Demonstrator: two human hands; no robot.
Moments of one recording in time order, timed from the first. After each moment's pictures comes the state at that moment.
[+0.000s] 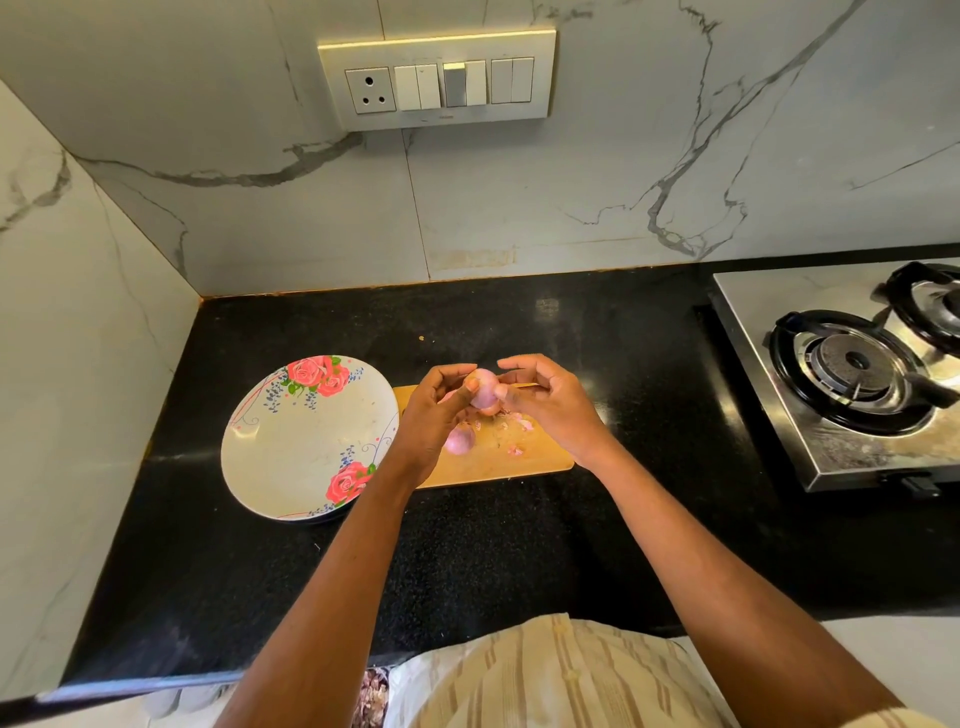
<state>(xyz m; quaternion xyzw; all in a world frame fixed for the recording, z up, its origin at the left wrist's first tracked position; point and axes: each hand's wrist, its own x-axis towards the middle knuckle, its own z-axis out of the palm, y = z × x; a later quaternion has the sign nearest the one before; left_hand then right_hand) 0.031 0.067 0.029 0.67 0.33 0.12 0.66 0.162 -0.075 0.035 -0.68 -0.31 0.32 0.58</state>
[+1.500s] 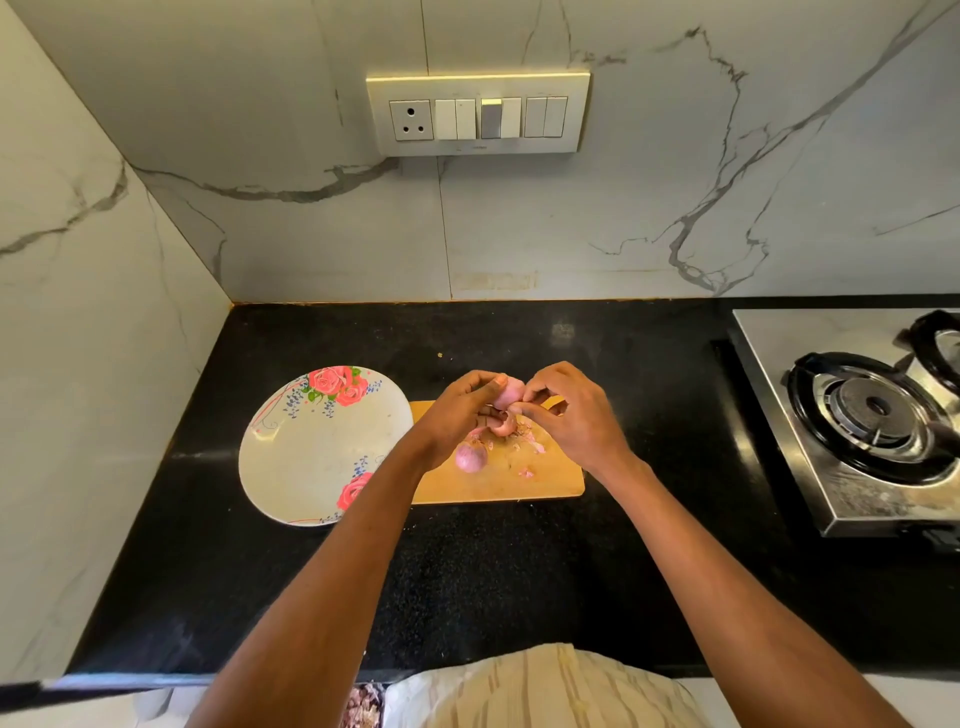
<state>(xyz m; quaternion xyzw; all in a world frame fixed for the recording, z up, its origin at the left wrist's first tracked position) 0.052 0.075 0.060 0.69 0.29 0.03 0.67 0.175 -0.070 0.045 -0.76 -0.48 0.07 0.44</state>
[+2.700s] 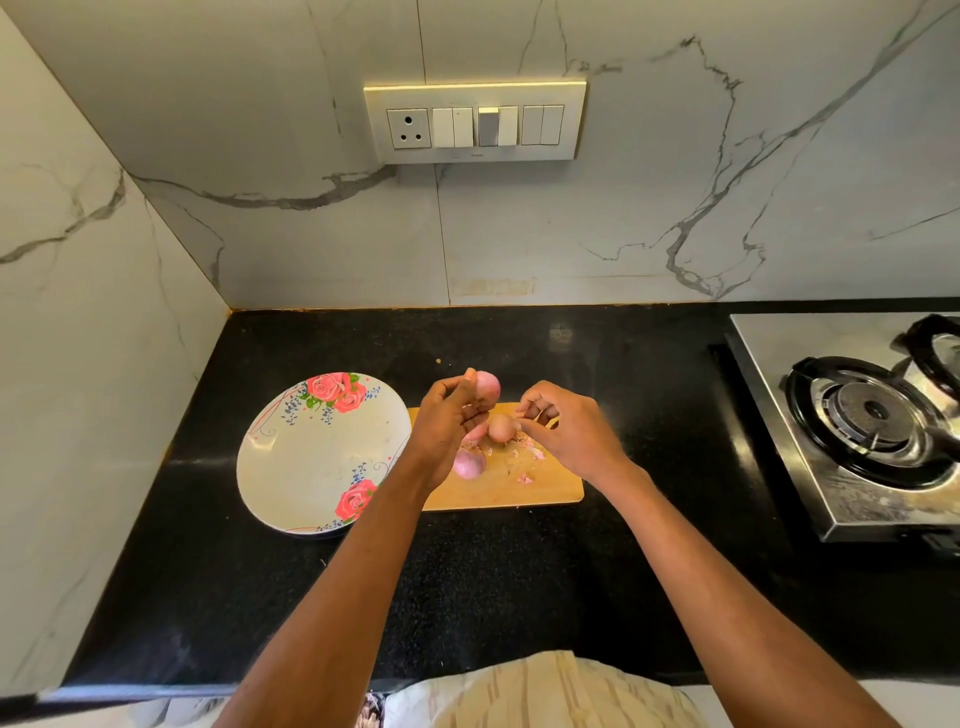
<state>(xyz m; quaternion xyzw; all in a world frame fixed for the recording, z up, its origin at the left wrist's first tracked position) 0.049 0.076 0.037 0.55 0.38 0.15 0.73 0.177 -0.070 0.040 -0.80 -0.45 0.16 0.37</state>
